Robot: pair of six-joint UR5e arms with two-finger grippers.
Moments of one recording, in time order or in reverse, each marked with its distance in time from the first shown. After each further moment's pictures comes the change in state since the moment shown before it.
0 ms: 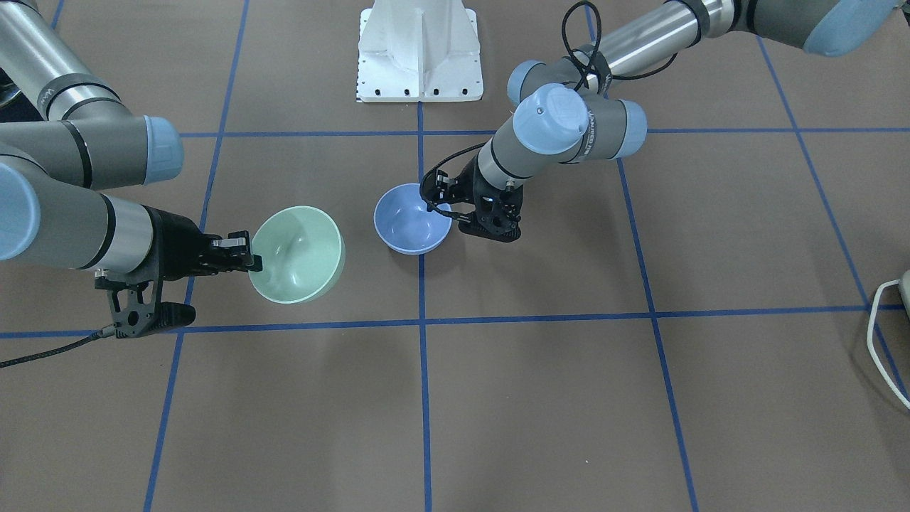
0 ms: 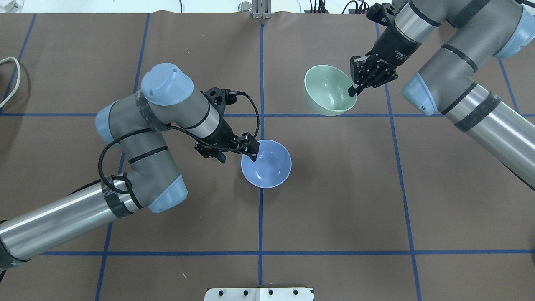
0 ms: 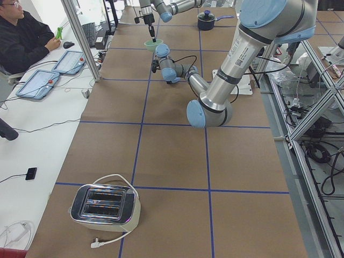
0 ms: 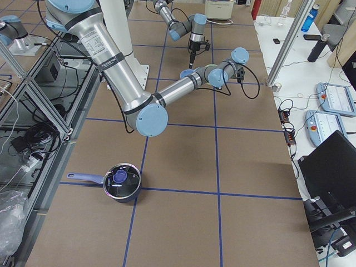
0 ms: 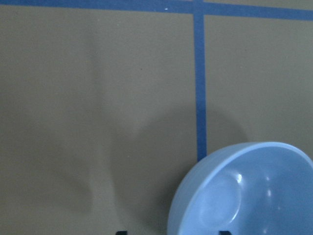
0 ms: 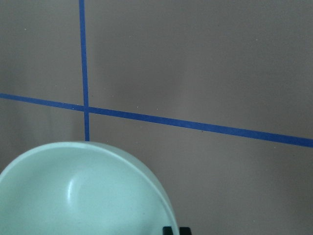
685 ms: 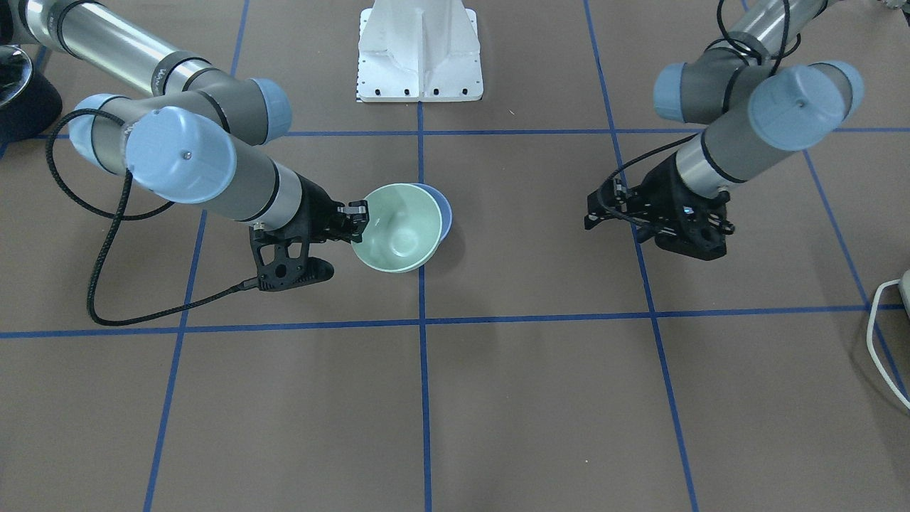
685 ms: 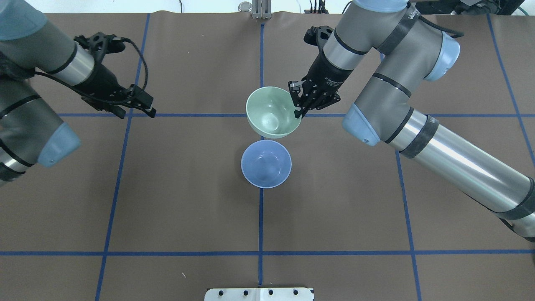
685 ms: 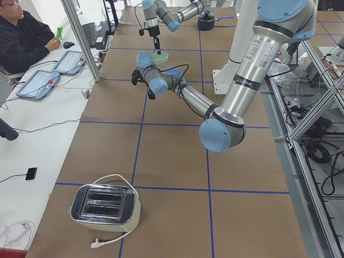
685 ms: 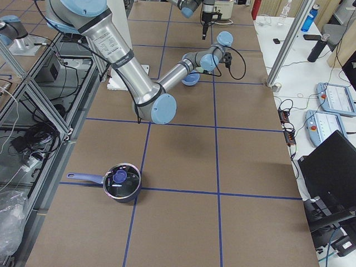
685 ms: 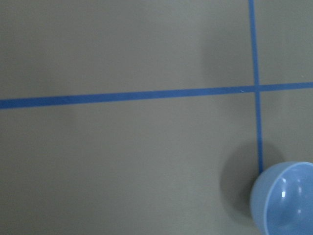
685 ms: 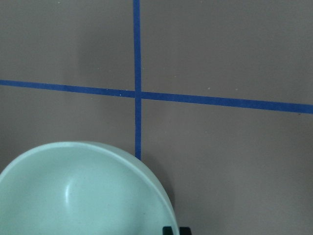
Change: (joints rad) left arm -0.317 0.304 -0.164 0.100 -0.119 0.401; right arm -0.194 0.121 0.034 -0.003 -0.197 0.215
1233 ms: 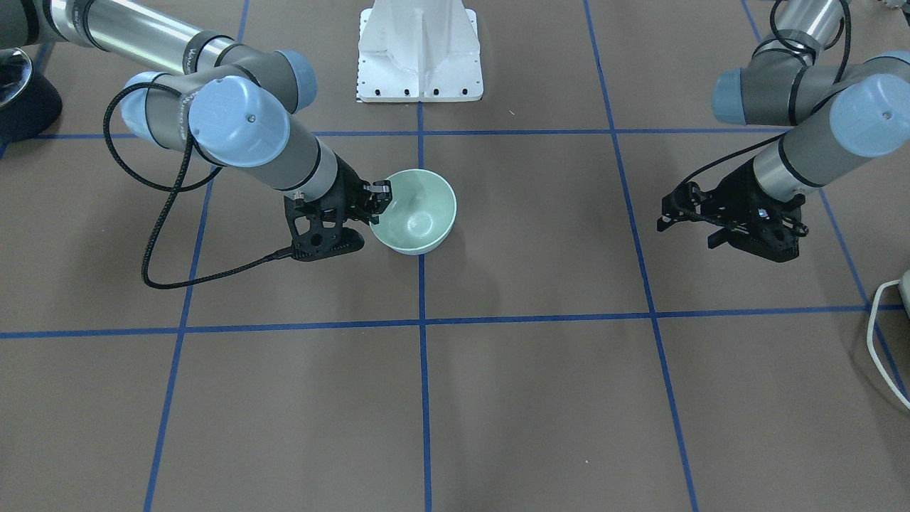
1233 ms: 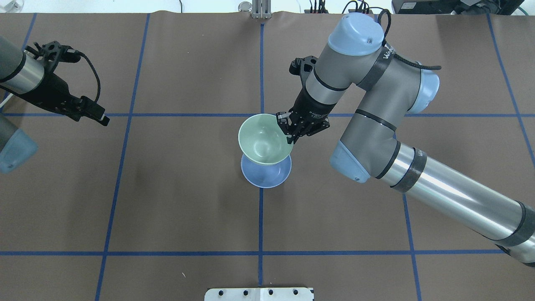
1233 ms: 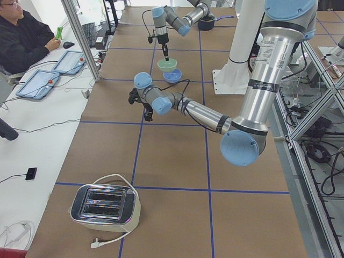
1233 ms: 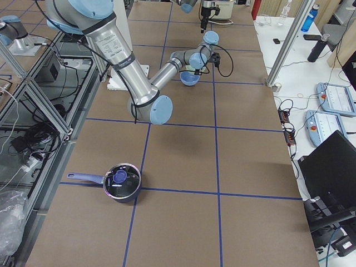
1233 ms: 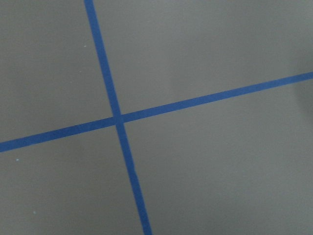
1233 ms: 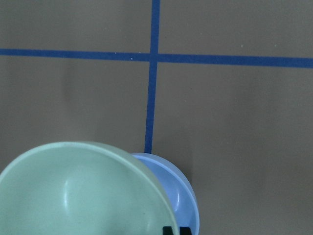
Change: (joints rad) left arm -0.058 0.120 0.001 0.002 0.001 0.214; right arm -0.111 -0.044 0.078 -0.051 -0.139 0.019
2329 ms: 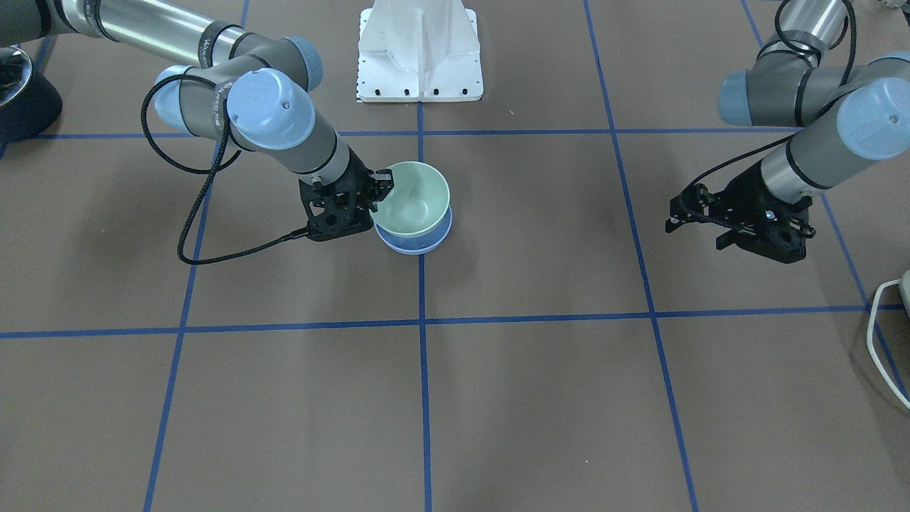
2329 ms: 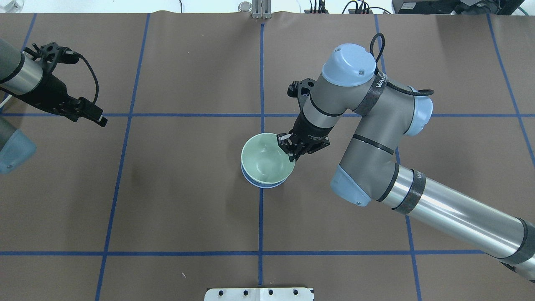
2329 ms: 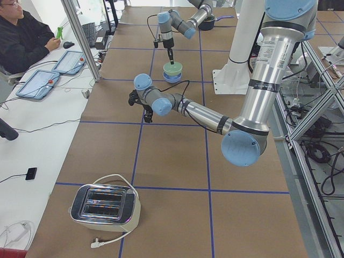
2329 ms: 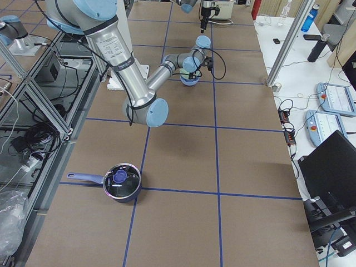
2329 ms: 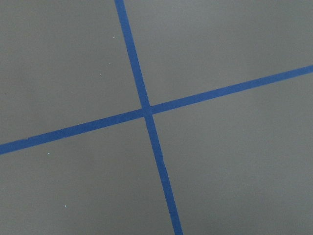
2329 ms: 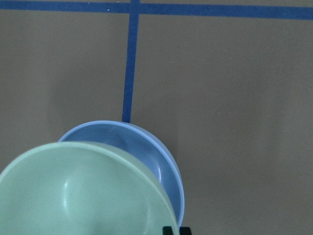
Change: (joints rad) left arm -0.001 0.004 0.006 -0.002 0.004 0.007; right arm -0.057 -0.037 0.024 0.001 -0.058 -0.002
